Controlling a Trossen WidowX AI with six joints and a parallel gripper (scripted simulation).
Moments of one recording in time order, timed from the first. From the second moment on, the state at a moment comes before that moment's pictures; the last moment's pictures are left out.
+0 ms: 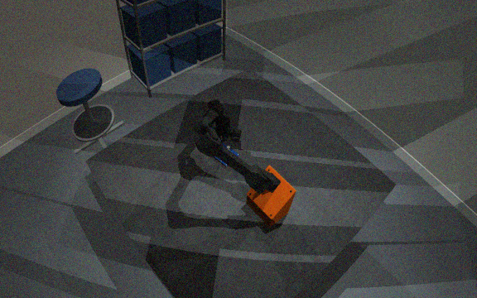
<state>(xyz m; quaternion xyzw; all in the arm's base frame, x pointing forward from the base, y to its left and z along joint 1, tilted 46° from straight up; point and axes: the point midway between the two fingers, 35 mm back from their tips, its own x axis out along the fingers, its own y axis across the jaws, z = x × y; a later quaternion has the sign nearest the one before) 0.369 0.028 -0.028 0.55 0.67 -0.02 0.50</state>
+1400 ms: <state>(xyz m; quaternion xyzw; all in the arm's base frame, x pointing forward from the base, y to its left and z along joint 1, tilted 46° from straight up) 0.414 0.016 -0.020 0.09 0.54 0.44 0.71</state>
